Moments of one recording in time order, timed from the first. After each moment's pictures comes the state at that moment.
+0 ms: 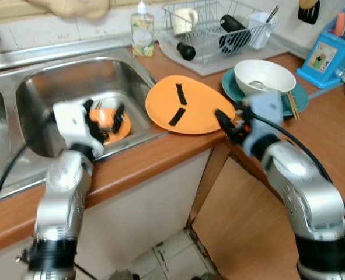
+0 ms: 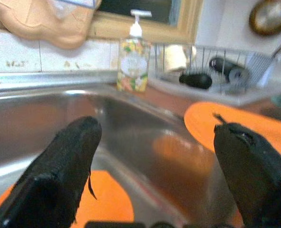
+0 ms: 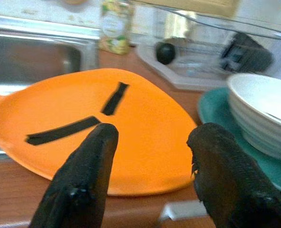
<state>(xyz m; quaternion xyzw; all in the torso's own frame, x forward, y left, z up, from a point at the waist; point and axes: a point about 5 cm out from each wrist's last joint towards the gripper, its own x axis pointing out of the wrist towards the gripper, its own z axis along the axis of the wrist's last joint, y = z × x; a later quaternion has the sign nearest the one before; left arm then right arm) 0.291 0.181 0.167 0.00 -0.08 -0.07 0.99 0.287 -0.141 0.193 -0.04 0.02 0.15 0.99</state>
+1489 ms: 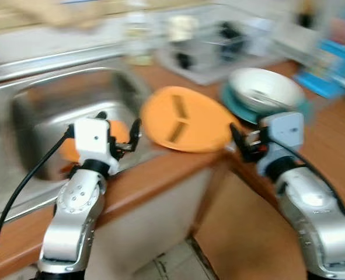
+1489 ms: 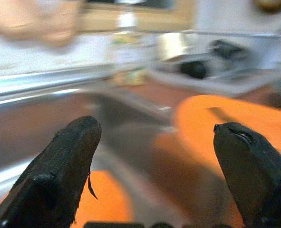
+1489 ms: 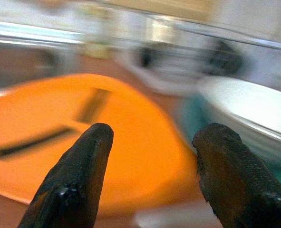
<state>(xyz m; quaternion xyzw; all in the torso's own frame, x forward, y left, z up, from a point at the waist) 0.262 0.155 0.167 0.03 -0.05 -0.07 1.00 0.254 -0.141 0.185 -0.06 0.01 0.15 0.99</state>
